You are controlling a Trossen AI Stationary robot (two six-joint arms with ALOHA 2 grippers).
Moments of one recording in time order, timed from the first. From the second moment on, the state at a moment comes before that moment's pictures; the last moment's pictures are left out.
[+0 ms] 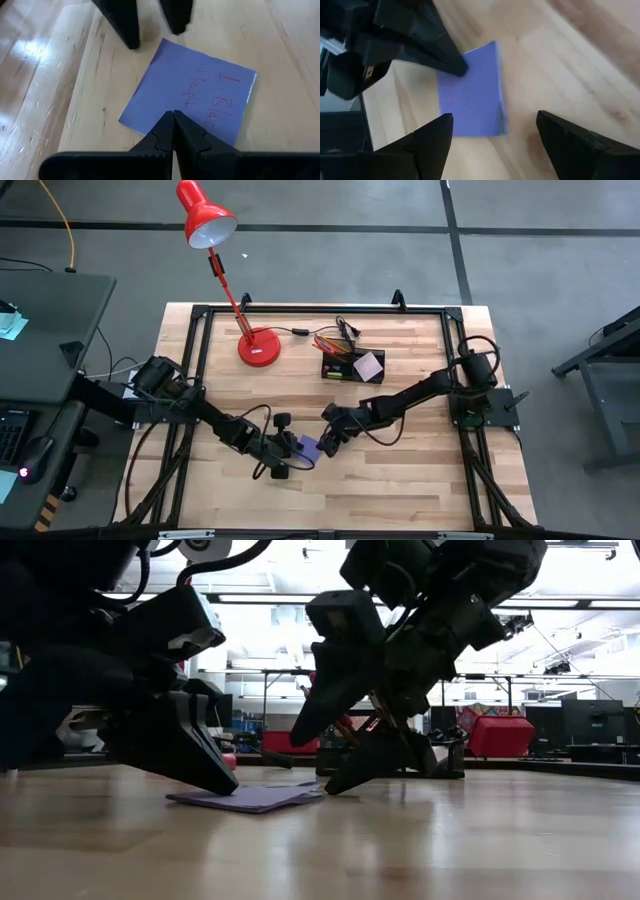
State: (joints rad) left arm -0.40 1.84 0.68 0.32 -0.44 -0.27; right arm 0.23 1.97 1.03 0.13 -0.11 0.99
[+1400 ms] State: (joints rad) left arm -0.40 1.83 0.68 0.33 -0.41 -0.24; right arm 0.29 2.08 1.18 0.10 -0.25 0.88
